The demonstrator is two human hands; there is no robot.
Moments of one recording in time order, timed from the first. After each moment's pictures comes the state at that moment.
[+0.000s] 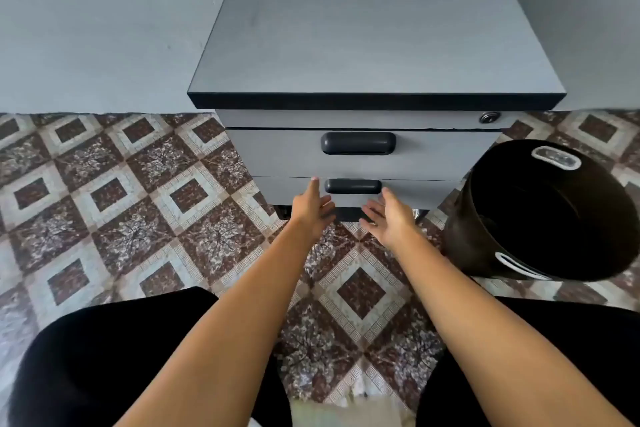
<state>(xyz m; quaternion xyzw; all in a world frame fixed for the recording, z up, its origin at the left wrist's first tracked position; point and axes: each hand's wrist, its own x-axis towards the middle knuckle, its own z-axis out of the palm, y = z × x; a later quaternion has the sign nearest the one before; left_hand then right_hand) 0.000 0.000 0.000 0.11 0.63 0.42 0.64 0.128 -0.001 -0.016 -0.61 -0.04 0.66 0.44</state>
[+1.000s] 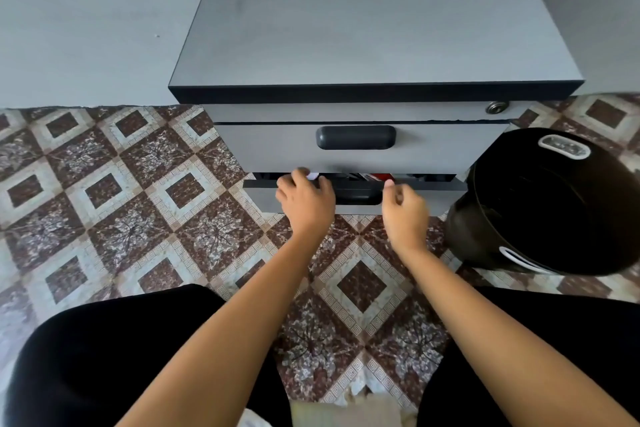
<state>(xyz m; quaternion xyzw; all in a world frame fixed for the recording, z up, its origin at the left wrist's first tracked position) 0.010 -0.006 0.000 0.44 0.81 0.28 0.27 0.141 -0.026 -0.010 -0.73 -0.49 0.29 0.37</state>
